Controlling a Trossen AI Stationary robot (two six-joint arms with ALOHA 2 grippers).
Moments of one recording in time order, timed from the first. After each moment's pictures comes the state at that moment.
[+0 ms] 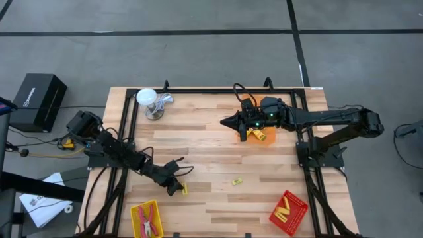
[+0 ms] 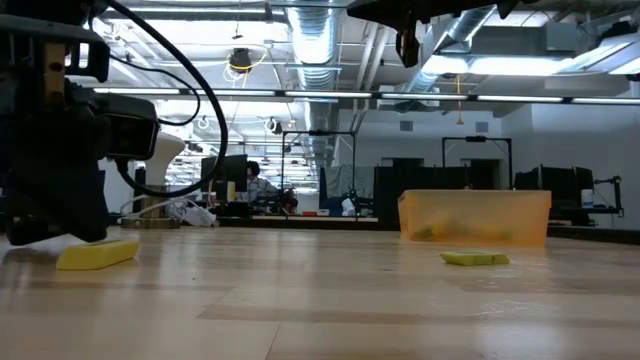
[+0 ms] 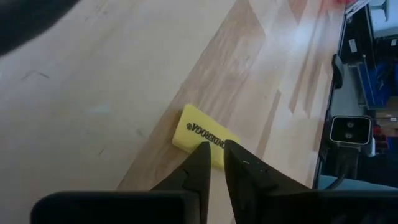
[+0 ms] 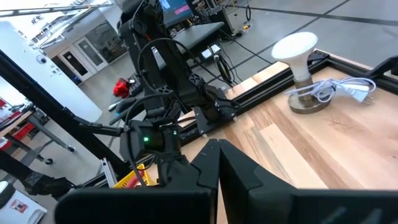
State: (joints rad) left arm -0.51 1.52 0.36 0.47 -0.10 -1.25; right arm -0.11 1.28 0.95 0.15 -0.09 0.51
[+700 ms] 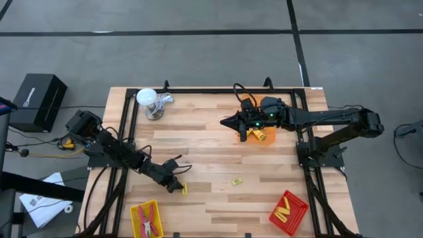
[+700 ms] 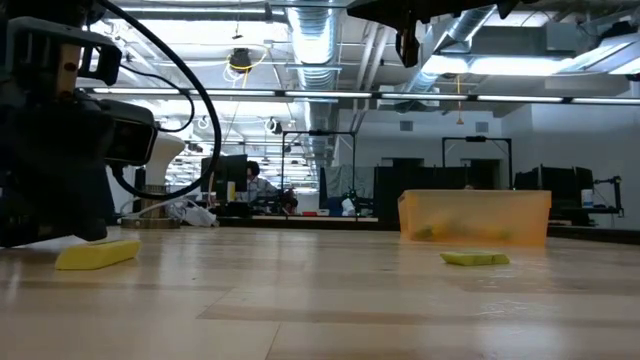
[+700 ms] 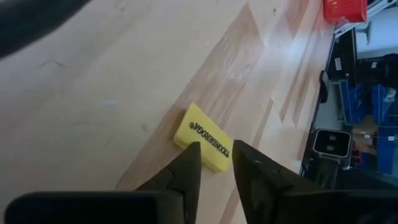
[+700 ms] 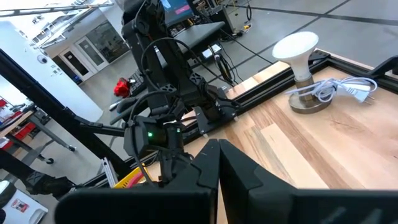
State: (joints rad) left arm -0.50 1.52 0.31 0.54 -0.09 -1.34; right arm -0.11 1.28 0.95 0.15 -0.09 0.51
